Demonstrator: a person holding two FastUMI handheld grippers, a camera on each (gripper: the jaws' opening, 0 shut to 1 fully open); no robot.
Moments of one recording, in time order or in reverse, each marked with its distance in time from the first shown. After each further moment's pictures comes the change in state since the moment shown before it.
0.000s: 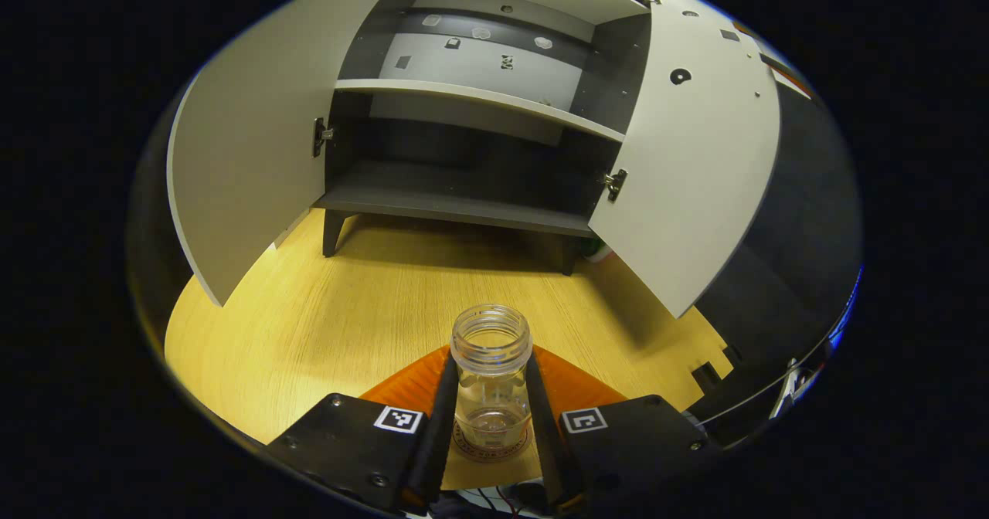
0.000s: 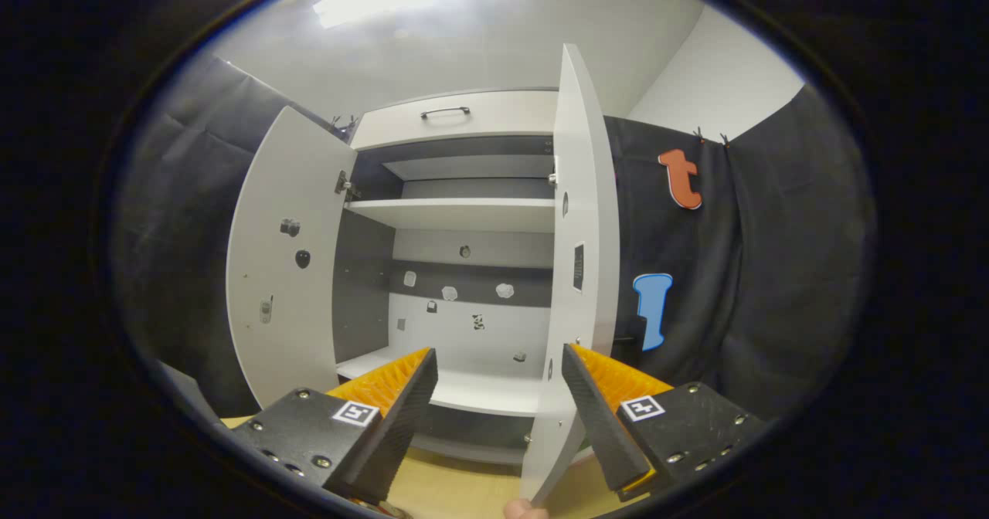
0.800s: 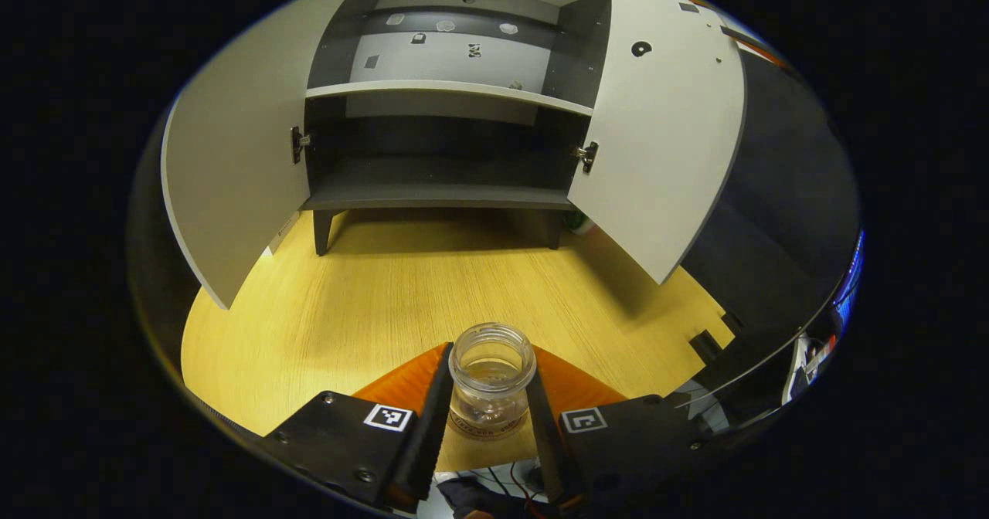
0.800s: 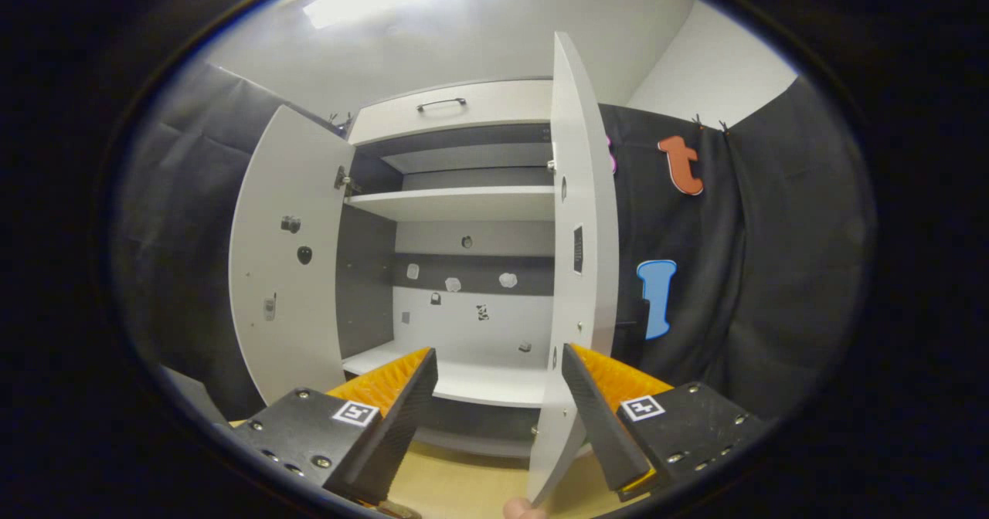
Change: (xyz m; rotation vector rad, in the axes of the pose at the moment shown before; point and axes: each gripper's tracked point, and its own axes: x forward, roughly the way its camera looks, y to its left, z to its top) left arm -0.017 -0.017 -0.015 0.085 0.073 -0.003; right arm -0.002 0.001 -0.011 0.023 0.037 0.015
